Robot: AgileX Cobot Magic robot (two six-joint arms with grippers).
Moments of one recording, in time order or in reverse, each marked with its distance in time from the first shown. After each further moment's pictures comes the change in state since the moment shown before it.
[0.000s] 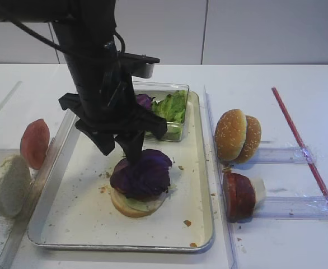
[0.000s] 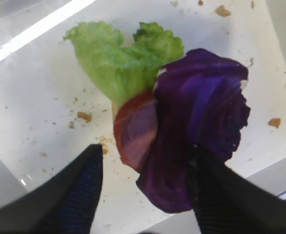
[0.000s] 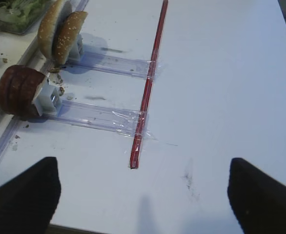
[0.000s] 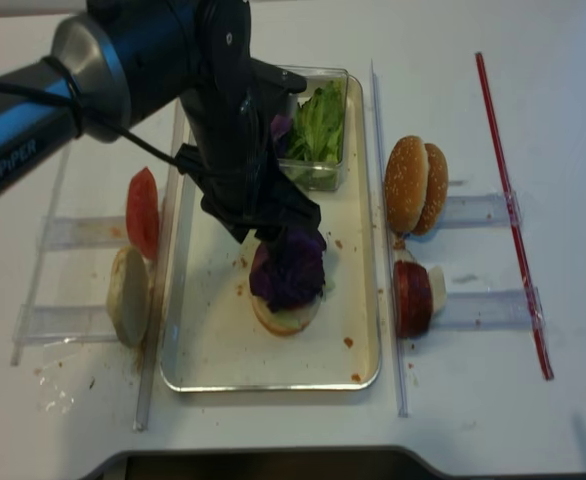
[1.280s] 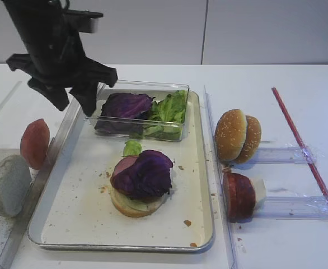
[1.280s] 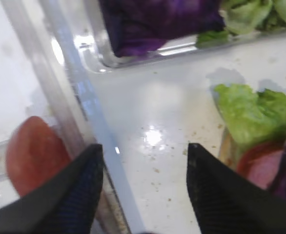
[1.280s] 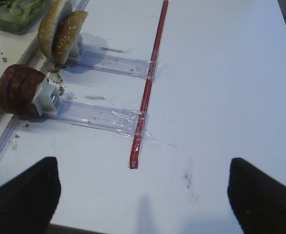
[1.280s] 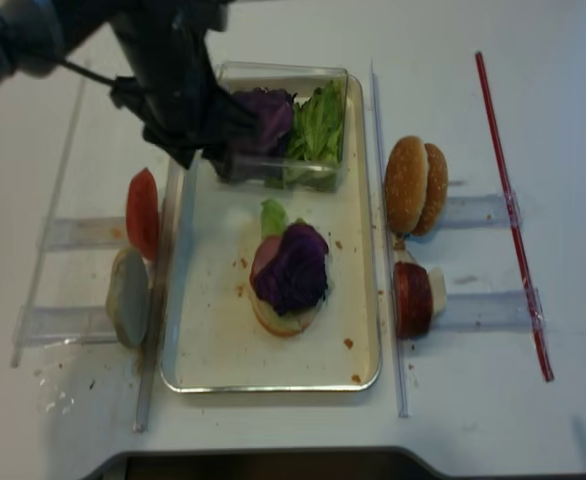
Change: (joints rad) left arm 0.197 -0.018 -0.087 0.091 0.006 -0.027; right arm 0.000 0.000 0.000 0.000 0.000 -0.006
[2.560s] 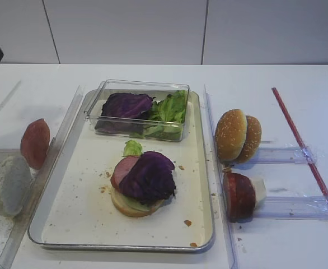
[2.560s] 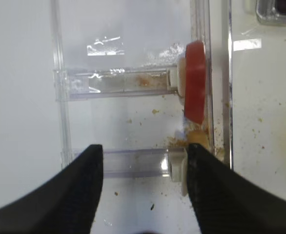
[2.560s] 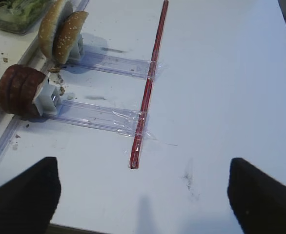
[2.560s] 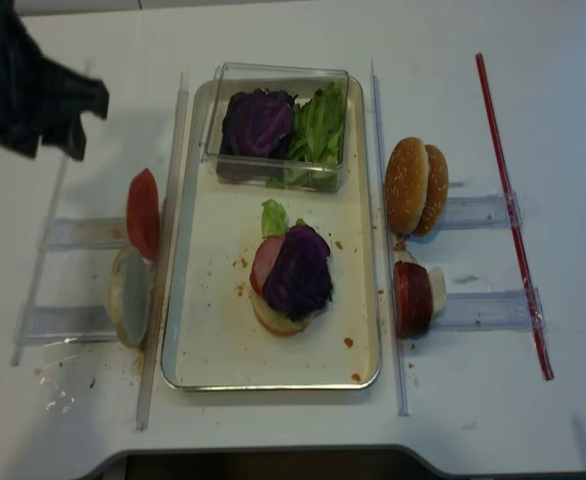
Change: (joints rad) left arm 0.301 -0.360 0.236 0.072 0.013 0.029; right arm 0.000 0.000 0.000 0.000 0.000 0.000
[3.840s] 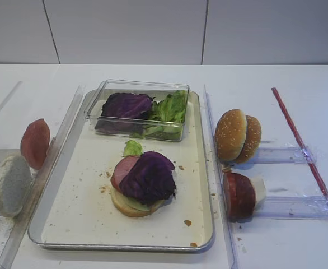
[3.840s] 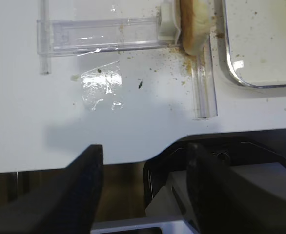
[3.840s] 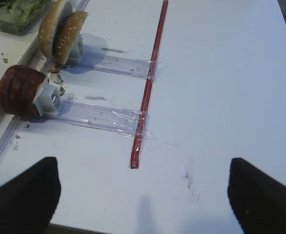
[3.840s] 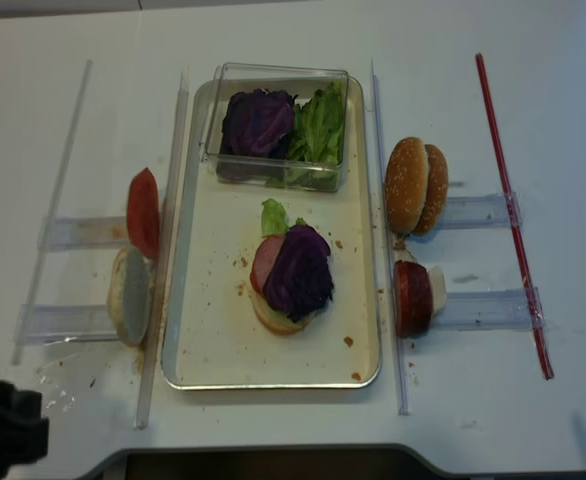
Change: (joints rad) left arm 0.000 -0.849 0.668 -0.054 0.013 0.005; right arm 0.000 0.000 0.000 0.000 0.000 0.006
